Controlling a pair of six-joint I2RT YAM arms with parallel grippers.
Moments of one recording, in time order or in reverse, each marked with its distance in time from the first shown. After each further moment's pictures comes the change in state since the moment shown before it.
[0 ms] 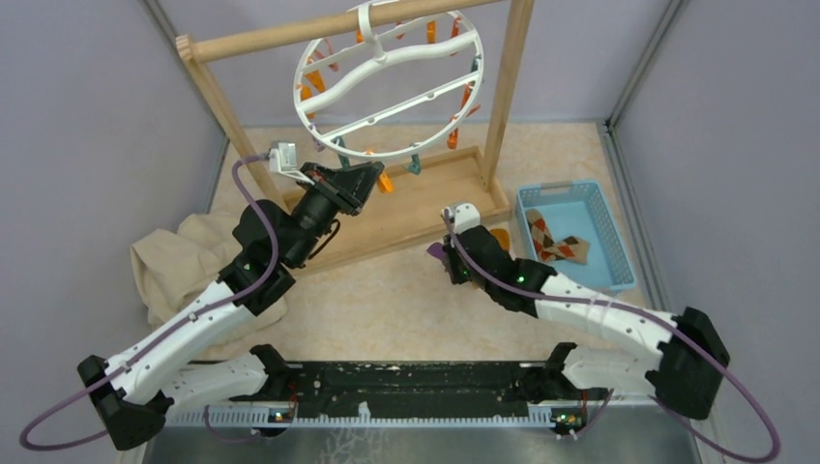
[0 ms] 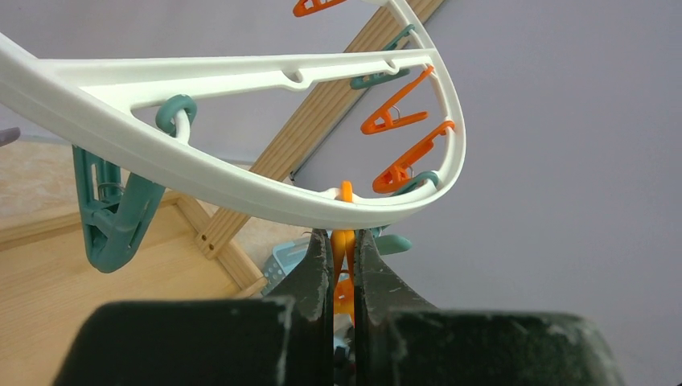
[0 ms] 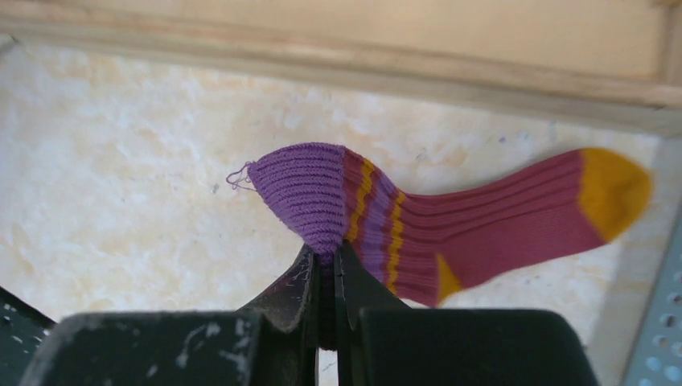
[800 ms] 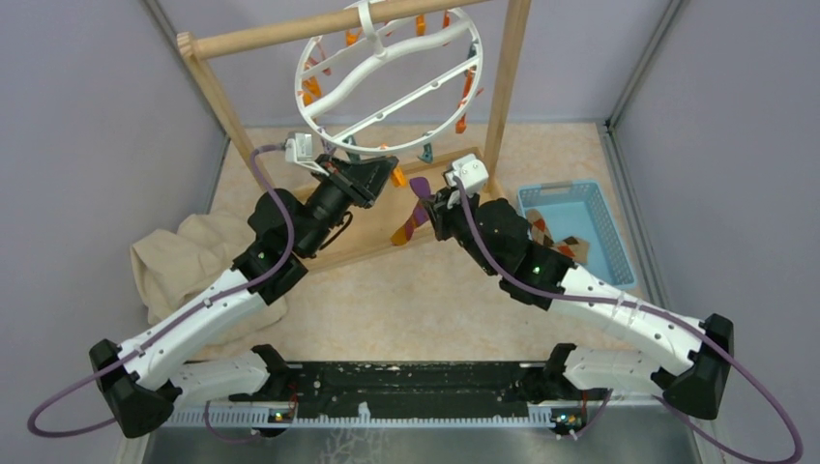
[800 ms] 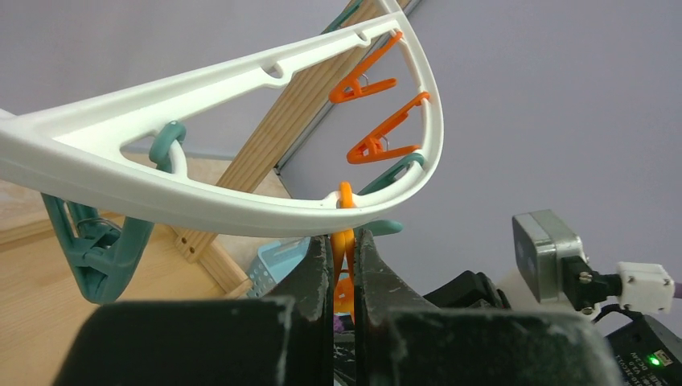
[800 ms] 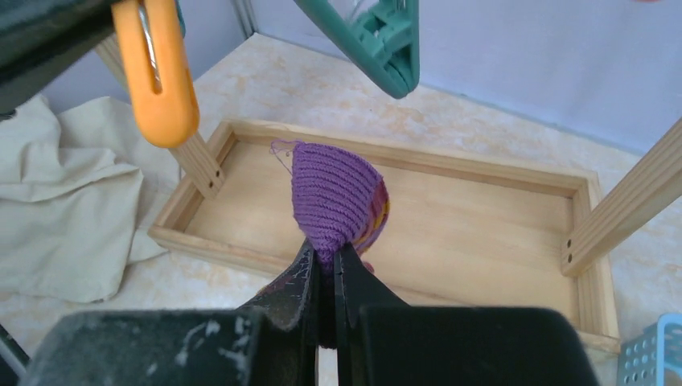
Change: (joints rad) left arm 0.002 0.097 0.043 0.051 0.051 -0.017; right arm 0.064 -0.085 0.246 0.245 0.103 -0.221
